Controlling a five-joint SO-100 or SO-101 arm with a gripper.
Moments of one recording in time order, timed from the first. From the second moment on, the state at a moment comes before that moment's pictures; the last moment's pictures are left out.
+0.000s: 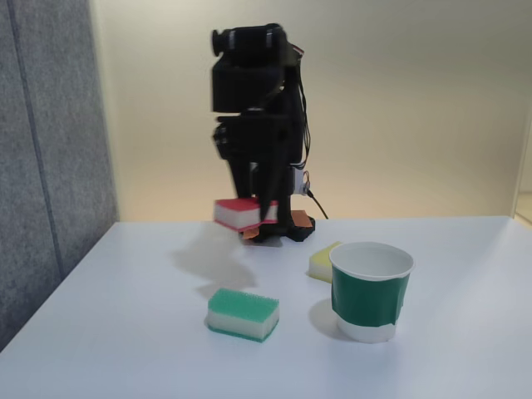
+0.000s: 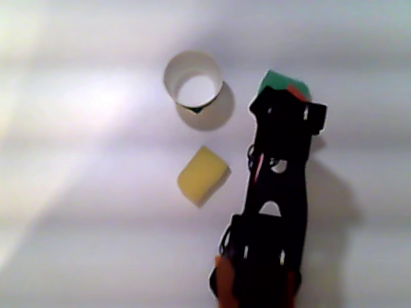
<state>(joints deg) 13.3 120.2 116.0 79.7 -59.9</state>
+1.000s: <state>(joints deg) -16.4 125.0 121.6 46.7 -12.0</state>
